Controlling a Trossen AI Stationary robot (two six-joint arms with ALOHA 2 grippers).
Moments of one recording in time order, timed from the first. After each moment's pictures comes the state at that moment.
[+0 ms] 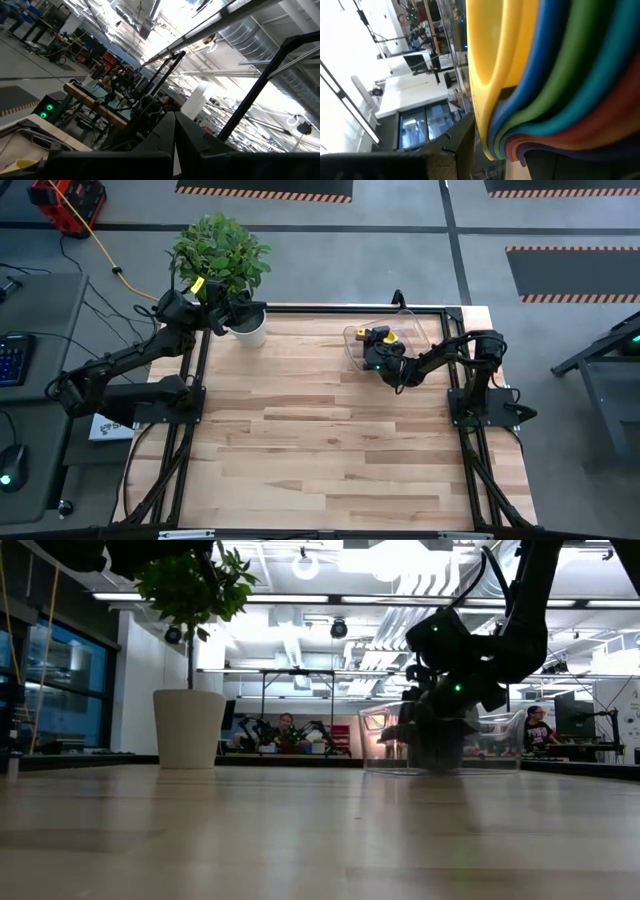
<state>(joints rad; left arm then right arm) 0.70 0.95 0.66 0.74 0.64 -0.94 -0.26 1.85 0.58 0.82 0.89 2.16</state>
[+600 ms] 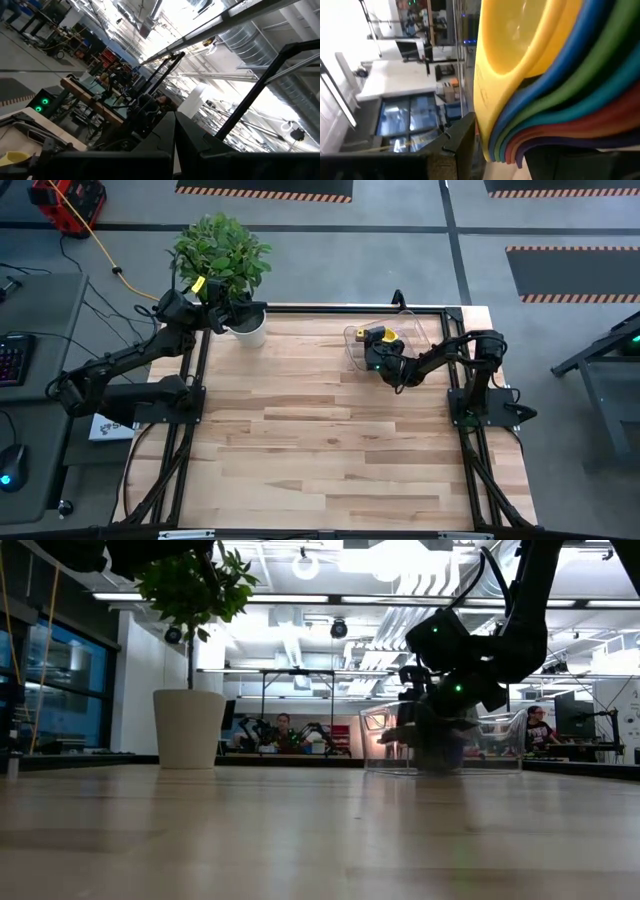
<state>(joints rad) 0.70 0.95 0.66 0.74 0.64 -0.99 -0.26 1.85 0.58 0.80 0.87 2.00</state>
